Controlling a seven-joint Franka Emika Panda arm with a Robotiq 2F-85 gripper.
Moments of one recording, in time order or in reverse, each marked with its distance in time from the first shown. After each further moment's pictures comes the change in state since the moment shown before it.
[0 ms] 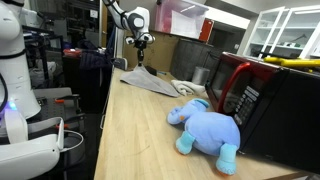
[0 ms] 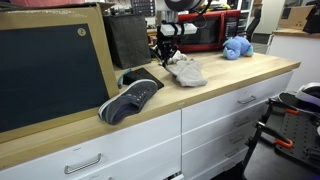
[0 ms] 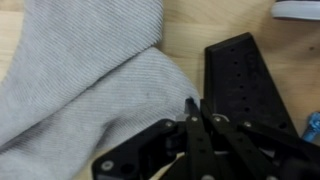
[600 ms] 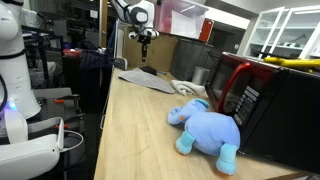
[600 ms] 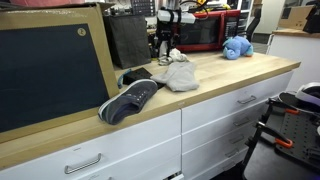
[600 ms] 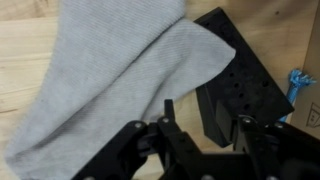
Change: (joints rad) arm -0.036 -0.036 -0.010 0.041 0.096 -0.035 0.043
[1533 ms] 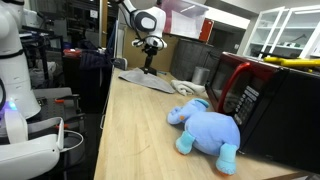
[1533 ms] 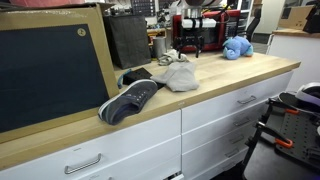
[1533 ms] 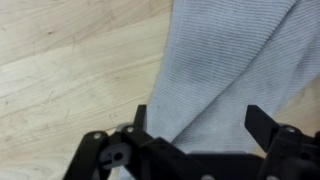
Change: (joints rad) arm -0.144 -0.023 -0.075 -0.118 0.030 -0.062 -0.036
